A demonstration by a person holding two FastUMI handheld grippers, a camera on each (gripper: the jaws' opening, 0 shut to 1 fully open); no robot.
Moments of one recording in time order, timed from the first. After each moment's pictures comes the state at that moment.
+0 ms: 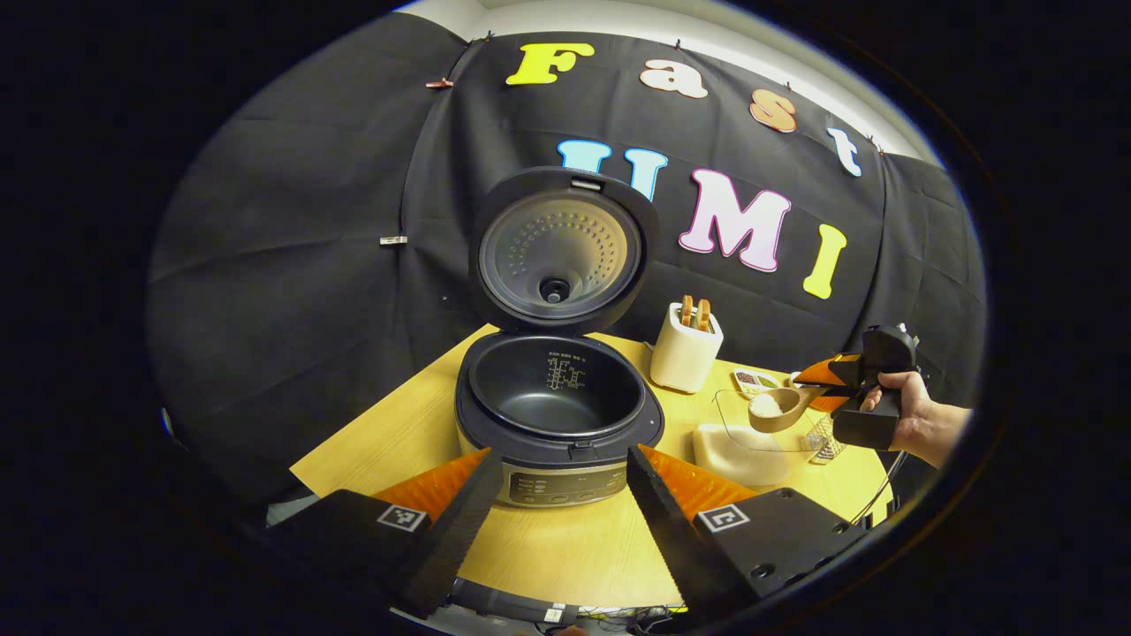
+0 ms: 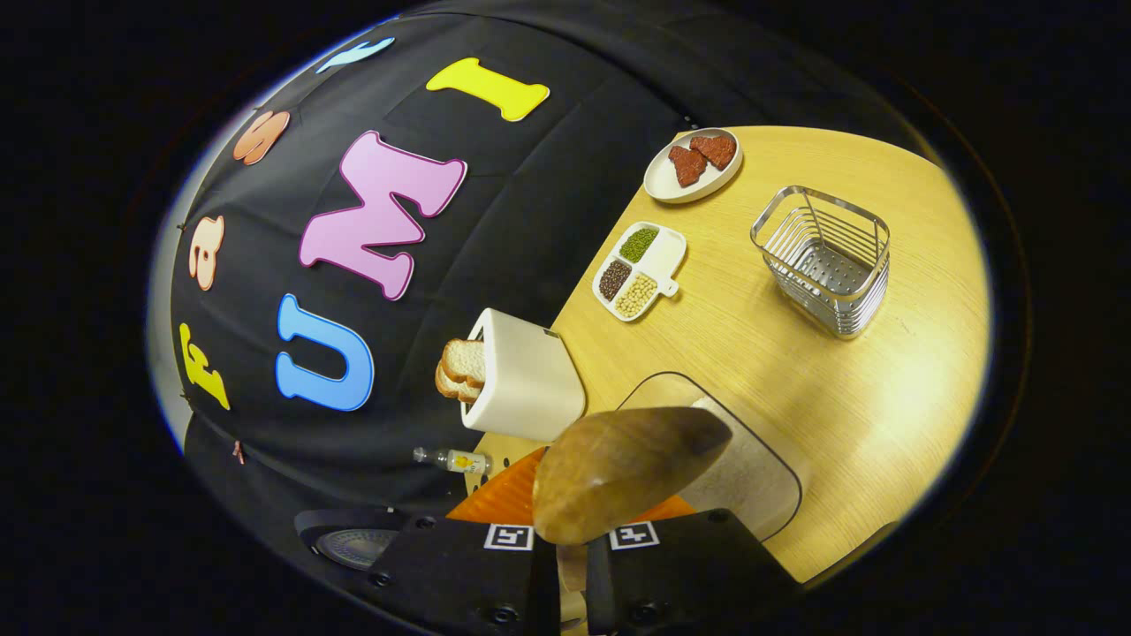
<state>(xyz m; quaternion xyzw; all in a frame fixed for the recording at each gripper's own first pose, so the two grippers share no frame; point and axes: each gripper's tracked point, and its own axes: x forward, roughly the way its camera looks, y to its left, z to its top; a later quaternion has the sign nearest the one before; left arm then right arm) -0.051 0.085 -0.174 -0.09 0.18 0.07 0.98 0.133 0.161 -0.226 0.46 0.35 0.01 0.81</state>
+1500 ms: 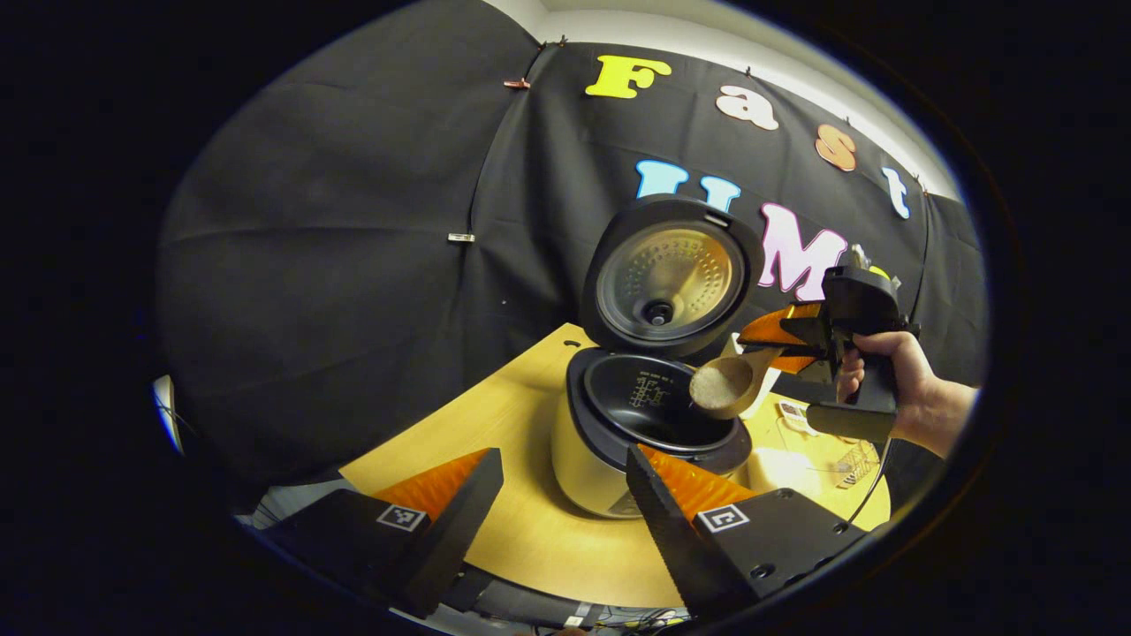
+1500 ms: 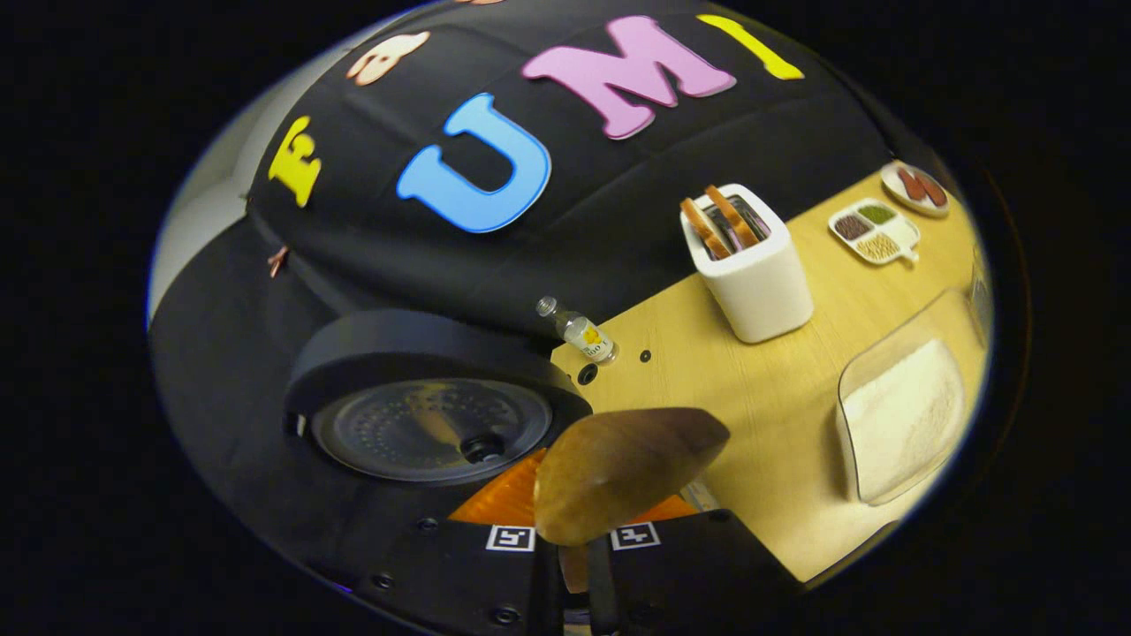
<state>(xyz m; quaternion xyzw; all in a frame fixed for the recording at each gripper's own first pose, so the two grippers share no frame) -0.081 0.201 -0.179 -0.13 0.16 0.14 0.97 0.066 0.461 -0.176 0.24 0.36 0.27 0.86</state>
